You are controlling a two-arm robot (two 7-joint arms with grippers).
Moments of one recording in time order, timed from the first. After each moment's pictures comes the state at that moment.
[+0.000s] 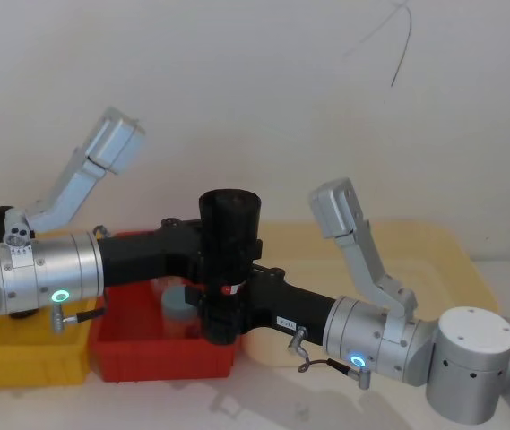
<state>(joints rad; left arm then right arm) -0.70 0.41 0.52 -1.49 -0.65 0.46 -0.77 0.48 0.33 -0.48 -1.53 0.49 0.34 0.54</state>
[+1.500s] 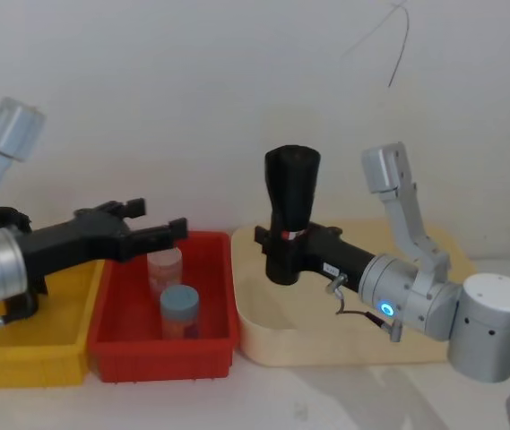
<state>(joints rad) -0.58 0.49 0.36 -1.59 -0.74 0.52 -0.58 0.57 0.31 -0.41 -1.38 0.51 0.32 0.39</state>
